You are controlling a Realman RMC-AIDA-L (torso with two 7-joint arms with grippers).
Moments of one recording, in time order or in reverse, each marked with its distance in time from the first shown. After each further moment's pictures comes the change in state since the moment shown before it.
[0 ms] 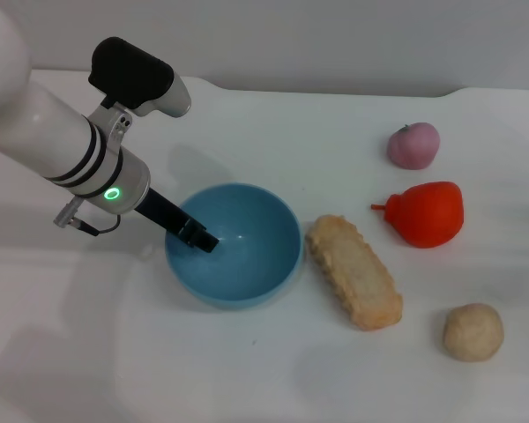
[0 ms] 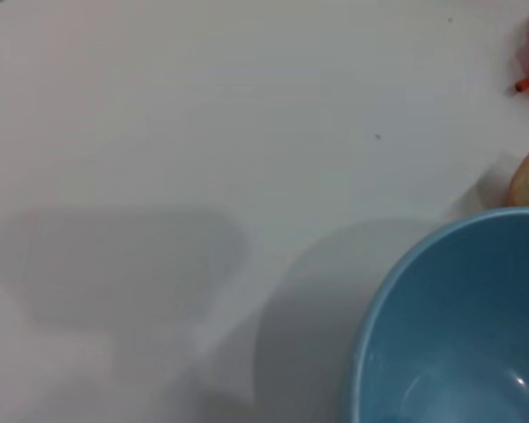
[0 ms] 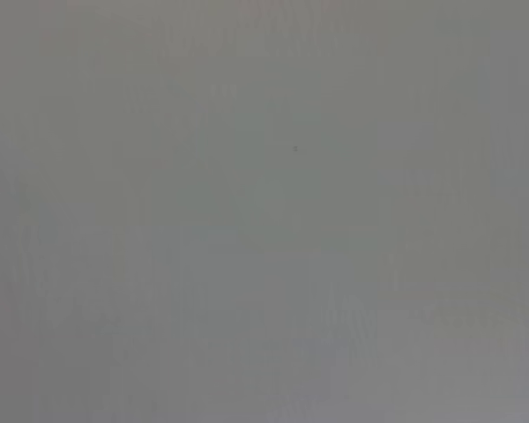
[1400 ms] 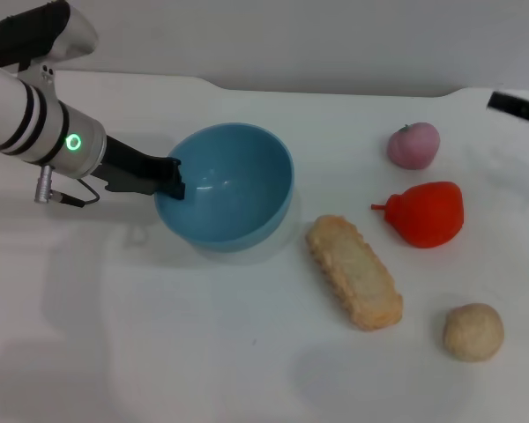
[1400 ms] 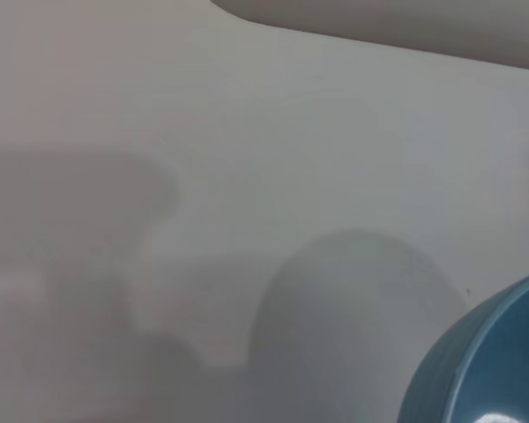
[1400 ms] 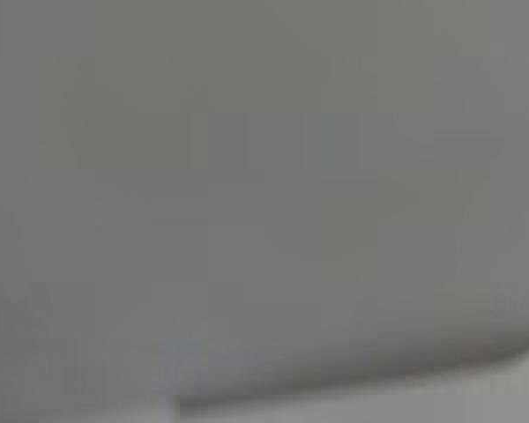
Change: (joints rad) left arm 0.004 0.007 -0.318 0.026 0.012 0.080 -0.336; right arm 0.077 -0.034 -0.098 -0.677 -1.311 0.037 1.591
